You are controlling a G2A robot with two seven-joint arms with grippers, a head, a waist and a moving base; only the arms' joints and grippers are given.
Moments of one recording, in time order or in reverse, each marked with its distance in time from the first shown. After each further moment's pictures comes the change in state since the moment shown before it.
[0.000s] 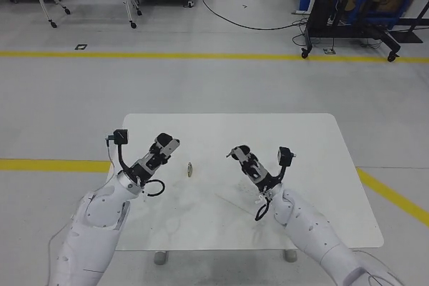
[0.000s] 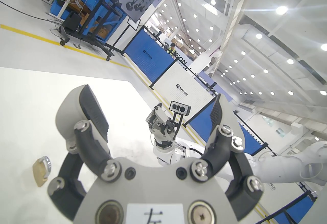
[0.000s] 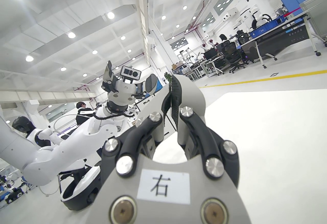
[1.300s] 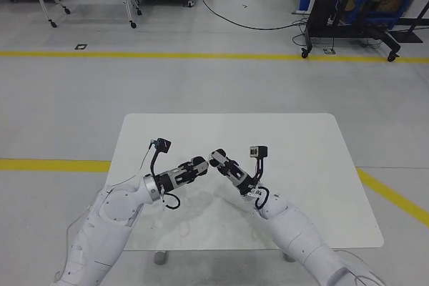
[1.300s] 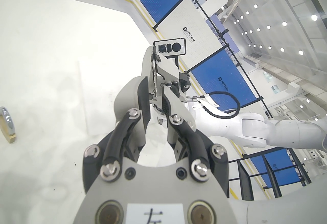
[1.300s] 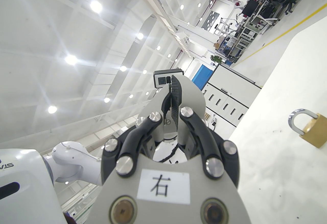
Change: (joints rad) left arm -0.082 0.016 0.146 0.055 0.046 0.087 -0.265; right arm 0.017 -0.117 0.024 0.035 0.977 0.000 1.010
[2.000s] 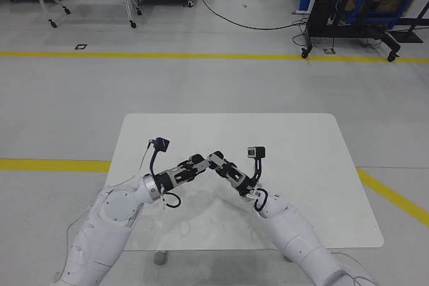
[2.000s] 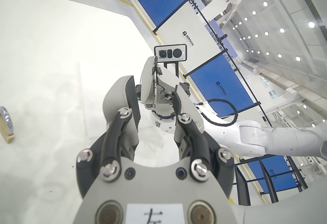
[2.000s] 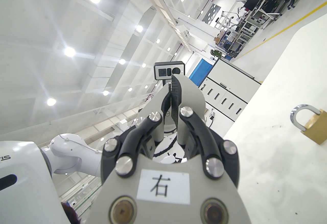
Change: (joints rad) left arm 0.001 0.006 0.005 -0.004 -0.025 0.016 0.029; right arm -0.022 -0.042 0.095 0.012 -0.038 0.000 0.113
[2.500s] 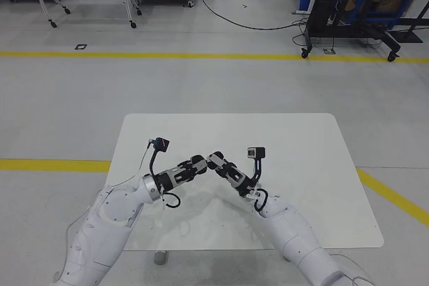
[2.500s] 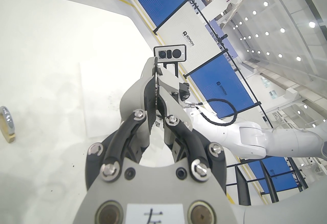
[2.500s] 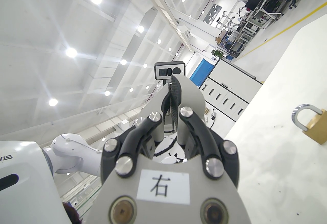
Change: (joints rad) left arm -0.001 0.006 0.001 -0.005 0.015 0.000 0.010; right arm -0.014 -0.024 0.048 0.009 0.002 0.000 0.048
